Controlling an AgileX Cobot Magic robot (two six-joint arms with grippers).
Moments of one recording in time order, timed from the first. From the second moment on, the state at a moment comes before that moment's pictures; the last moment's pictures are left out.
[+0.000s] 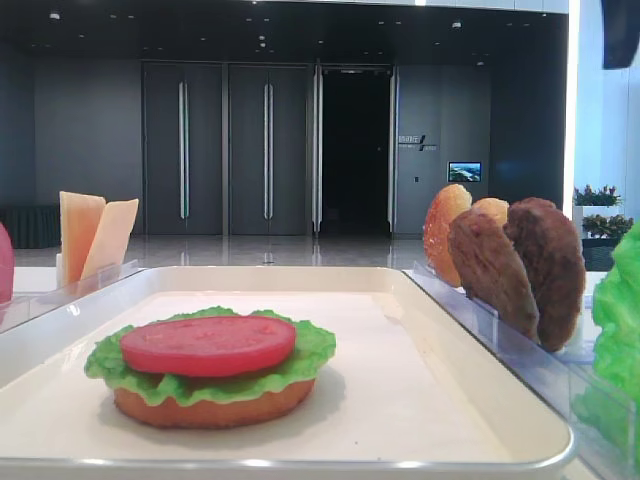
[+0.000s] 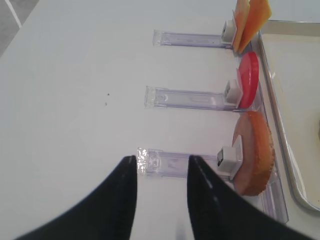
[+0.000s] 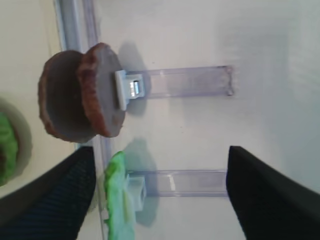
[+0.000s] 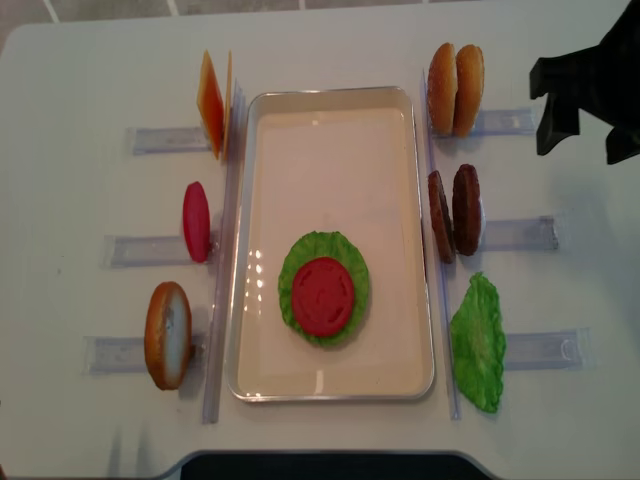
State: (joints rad) left arm 0.05 -0.02 -0.47 0.08 1.11 -0.07; right arm 0.27 1.46 -1.24 0.10 1.22 0.26
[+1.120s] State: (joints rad) left arm 0.05 -0.02 -0.47 0.08 1.11 -0.07; right arm 0.73 1.61 -1.31 0.03 1.11 0.53
